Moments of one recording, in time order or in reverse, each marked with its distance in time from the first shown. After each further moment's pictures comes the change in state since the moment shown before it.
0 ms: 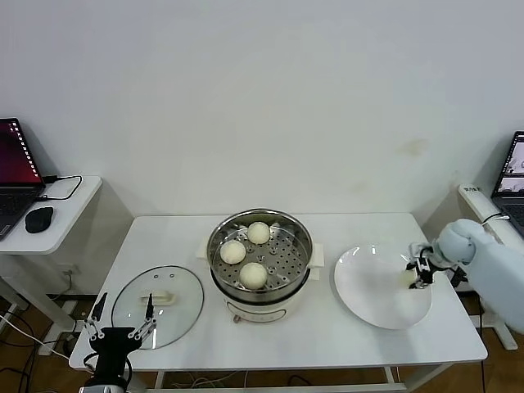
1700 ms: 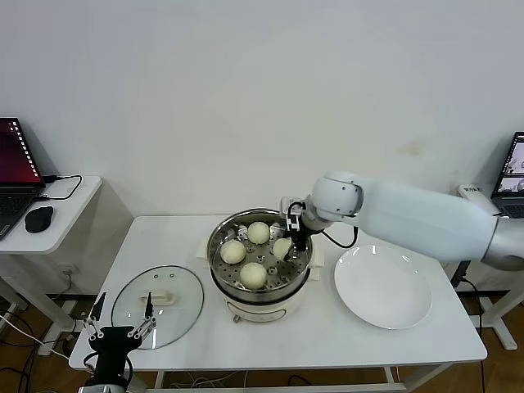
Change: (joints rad) left arm -0.005 -0.021 0.001 -0.001 0.000 -0.005 -0.003; right arm 0.627 0.344 -0.717 0.333 0.769 -0.479 0.307
